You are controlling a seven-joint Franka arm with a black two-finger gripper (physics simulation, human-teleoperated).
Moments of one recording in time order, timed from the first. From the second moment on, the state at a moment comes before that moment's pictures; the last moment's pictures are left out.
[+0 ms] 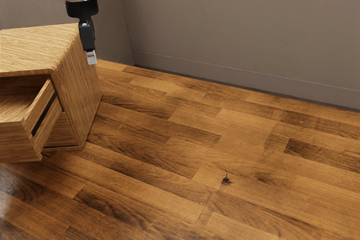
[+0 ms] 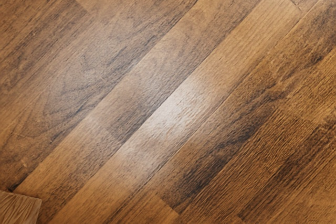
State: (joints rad) arm 0.28 0.12 -0.25 -1.35 0.00 1.33 0.83
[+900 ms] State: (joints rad) arm 0.34 -0.70 -0.04 -2.17 -0.03 1.36 1.45
